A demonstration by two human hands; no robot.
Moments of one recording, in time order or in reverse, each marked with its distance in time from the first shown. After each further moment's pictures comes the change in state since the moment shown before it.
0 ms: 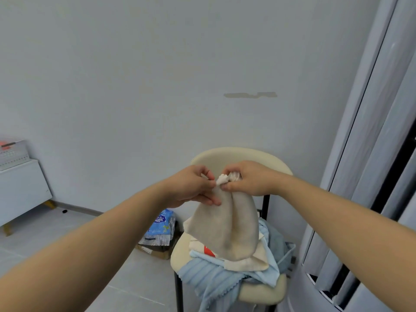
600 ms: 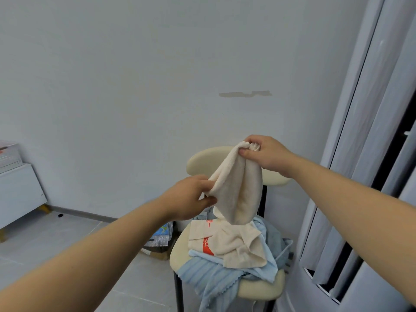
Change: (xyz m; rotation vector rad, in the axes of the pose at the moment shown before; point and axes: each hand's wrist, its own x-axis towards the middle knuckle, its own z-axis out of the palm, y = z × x) left_hand 0.002 -0.035 -0.007 1.020 0.075 0.520; right_hand 0.005 0.035 -0.038 0.307 0.372 0.114
